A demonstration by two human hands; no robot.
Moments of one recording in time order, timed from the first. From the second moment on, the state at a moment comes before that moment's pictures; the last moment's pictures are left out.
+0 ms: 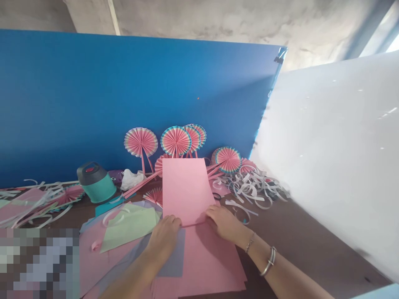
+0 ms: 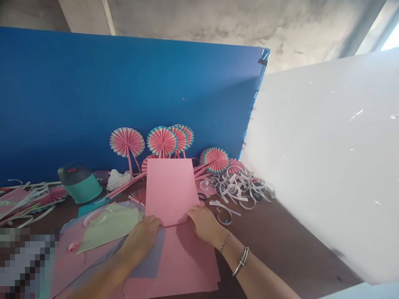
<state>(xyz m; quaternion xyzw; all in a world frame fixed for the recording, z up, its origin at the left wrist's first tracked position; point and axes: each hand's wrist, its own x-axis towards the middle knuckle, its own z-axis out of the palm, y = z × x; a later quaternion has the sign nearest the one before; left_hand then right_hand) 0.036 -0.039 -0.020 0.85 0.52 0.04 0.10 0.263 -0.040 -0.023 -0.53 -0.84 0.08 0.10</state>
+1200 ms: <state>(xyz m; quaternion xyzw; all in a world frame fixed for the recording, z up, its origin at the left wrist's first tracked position) 0.038 -0.047 -0.011 0.85 0.52 -0.03 0.06 0.247 -0.050 -0.005 -0.53 -0.85 0.00 -0.02</state>
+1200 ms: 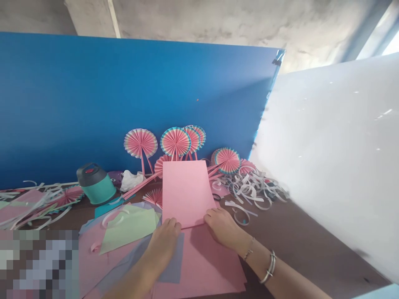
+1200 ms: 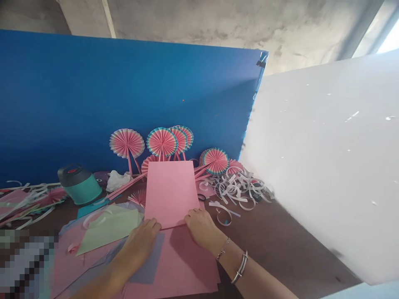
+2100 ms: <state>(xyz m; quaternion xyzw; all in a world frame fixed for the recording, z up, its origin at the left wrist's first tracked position) 0.041 -0.045 -0.005 0.87 0.50 -0.07 0.02 0.241 -0.045 -0.015 -0.51 -0.86 -0.04 -0.02</state>
